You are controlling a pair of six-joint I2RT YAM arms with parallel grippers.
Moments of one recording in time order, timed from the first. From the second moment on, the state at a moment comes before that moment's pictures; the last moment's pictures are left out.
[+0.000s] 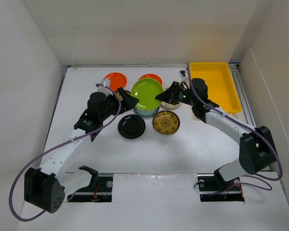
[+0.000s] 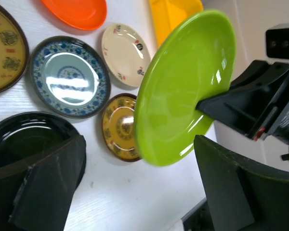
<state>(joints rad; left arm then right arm) -0.39 1.06 0.79 -0.04 0.22 -0.78 0.45 1.49 1.00 0.28 -0.54 0.78</state>
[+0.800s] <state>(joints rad) -0.39 1.02 0.62 -0.23 -0.07 -0.75 -0.19 2.05 1.36 0.17 -0.21 1.08</state>
